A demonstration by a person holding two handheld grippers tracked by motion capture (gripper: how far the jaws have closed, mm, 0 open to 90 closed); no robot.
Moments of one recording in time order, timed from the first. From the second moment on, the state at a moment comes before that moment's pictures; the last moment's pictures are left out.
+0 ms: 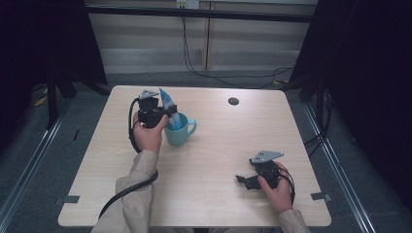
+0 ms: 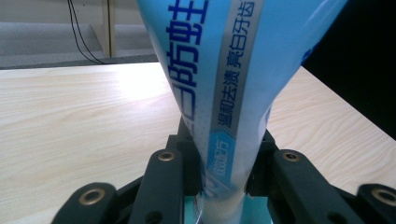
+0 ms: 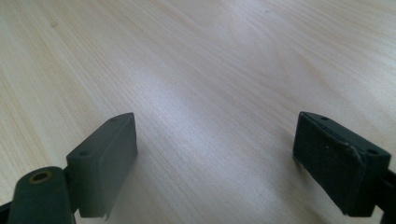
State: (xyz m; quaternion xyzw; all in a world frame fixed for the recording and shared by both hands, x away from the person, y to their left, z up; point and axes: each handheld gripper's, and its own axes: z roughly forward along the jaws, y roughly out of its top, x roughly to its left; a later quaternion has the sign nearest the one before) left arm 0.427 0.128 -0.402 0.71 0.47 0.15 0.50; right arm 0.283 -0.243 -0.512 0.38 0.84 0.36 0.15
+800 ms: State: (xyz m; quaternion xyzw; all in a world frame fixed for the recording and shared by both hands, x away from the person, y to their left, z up) left arm 0.425 0.118 -0.416 0.72 0.47 0.14 0.49; right arm 0.284 -0.243 -0.512 0.37 0.84 0.36 0.15
